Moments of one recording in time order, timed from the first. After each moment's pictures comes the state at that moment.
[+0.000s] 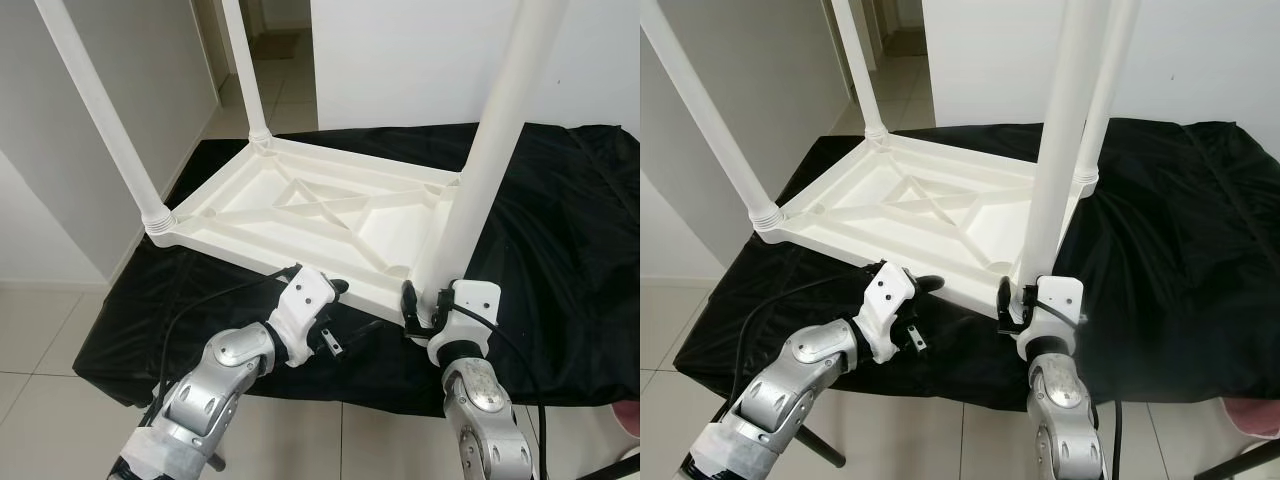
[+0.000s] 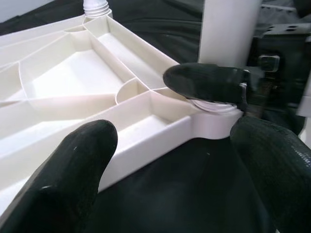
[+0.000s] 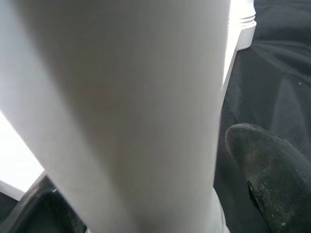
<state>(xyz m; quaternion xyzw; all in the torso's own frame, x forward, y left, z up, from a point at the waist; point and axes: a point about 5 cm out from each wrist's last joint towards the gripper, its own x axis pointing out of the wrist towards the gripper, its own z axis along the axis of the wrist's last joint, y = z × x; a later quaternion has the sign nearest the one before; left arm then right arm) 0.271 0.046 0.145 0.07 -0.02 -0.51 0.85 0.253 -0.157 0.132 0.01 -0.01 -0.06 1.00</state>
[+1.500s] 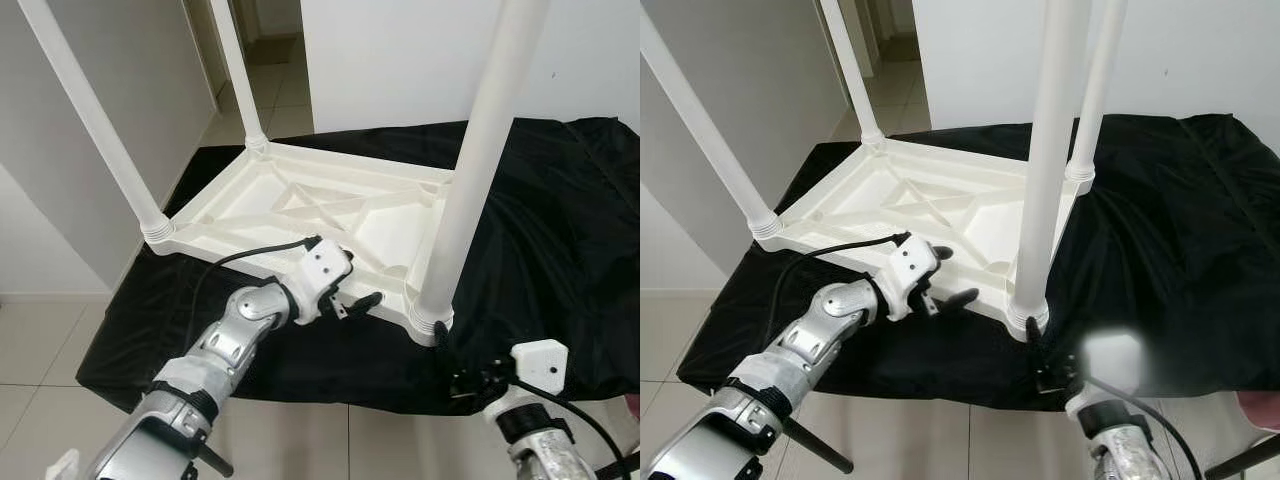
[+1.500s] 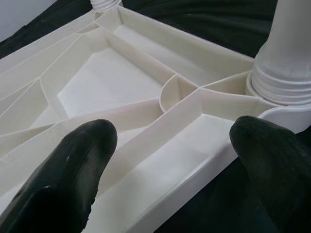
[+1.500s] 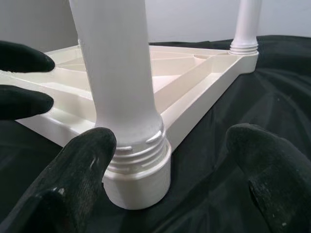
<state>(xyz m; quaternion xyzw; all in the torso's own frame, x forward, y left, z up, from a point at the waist) 0.325 0.040 0.142 0.15 -0.03 -0.51 0.85 0.187 -0.194 0.132 -0.05 -0.07 0.07 0.99</state>
